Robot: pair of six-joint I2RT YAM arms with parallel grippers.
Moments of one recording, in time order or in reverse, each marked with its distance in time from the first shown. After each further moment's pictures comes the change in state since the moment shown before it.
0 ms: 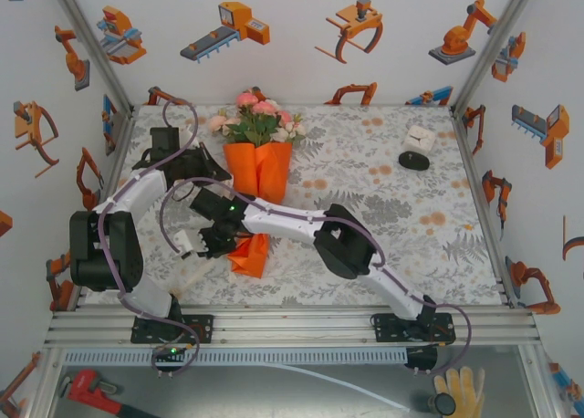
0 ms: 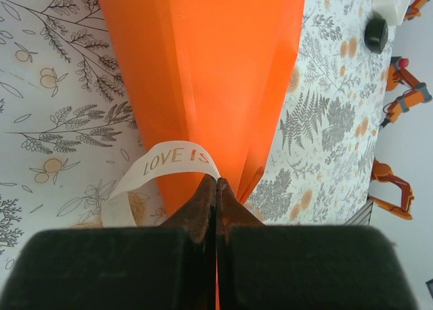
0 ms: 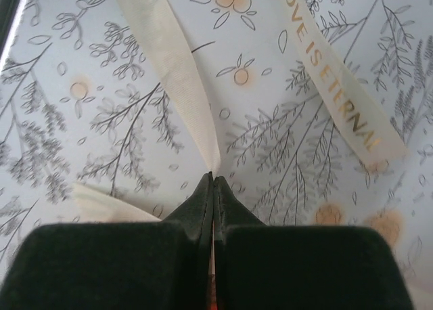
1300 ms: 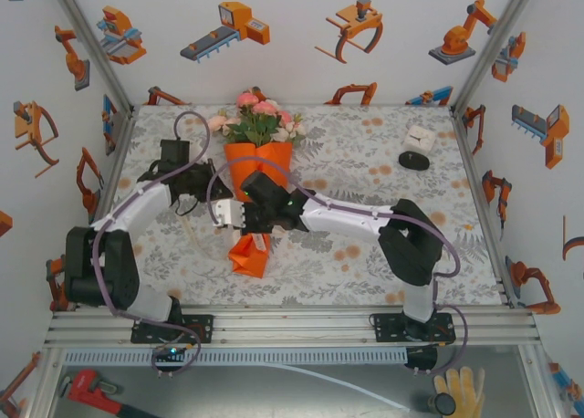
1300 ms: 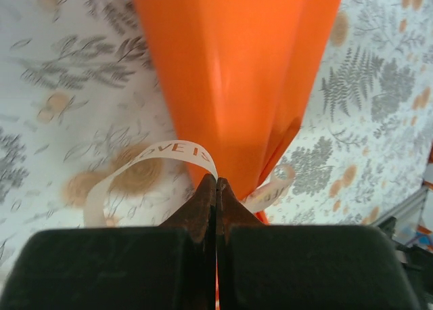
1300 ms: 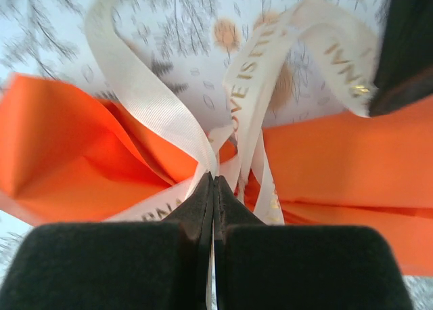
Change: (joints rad) left arm -0.079 -0.159 -0.145 -0.082 -0.158 0.068; right arm -0.117 -0.478 -0.607 0.416 0.180 0.208
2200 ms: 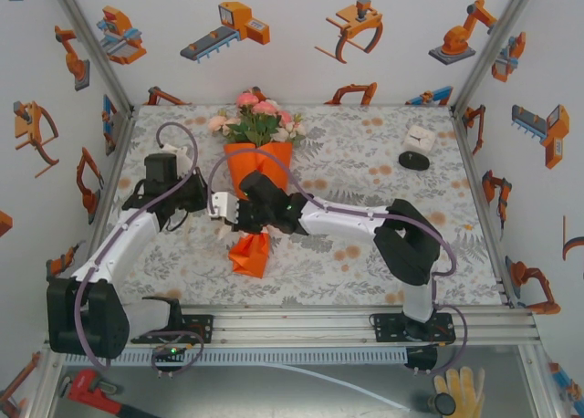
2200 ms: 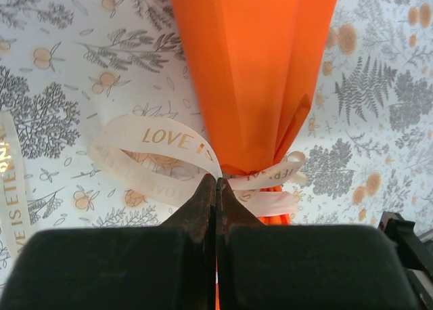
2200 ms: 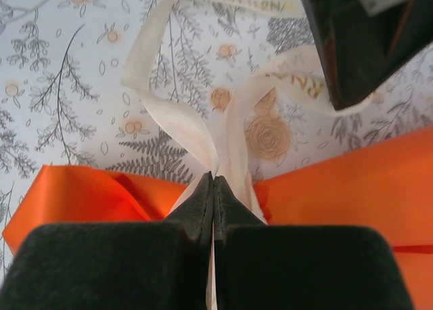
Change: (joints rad) left arm 0.016 -0.245 -0.142 0.015 -0.106 0.030; right arm 0.003 0.027 -0.032 0.178 -0.030 0.149
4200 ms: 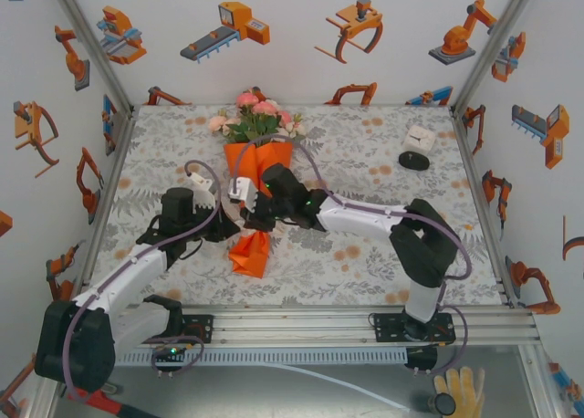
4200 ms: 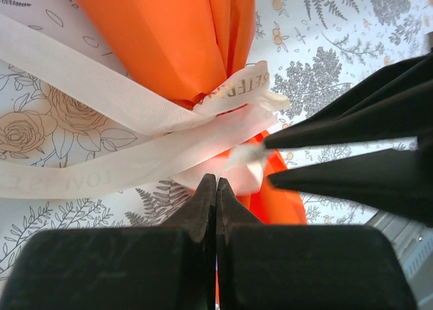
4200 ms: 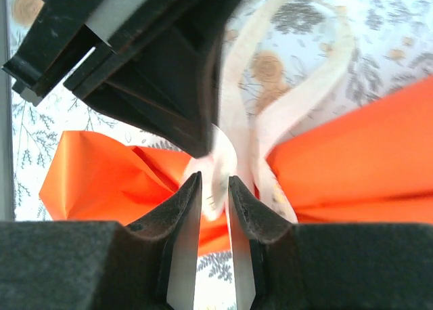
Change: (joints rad) left arm -0.159 -0.169 -0.322 0.254 0.122 0.084; right arm -0.105 -0.124 -0.149 0.105 -0.115 0.220
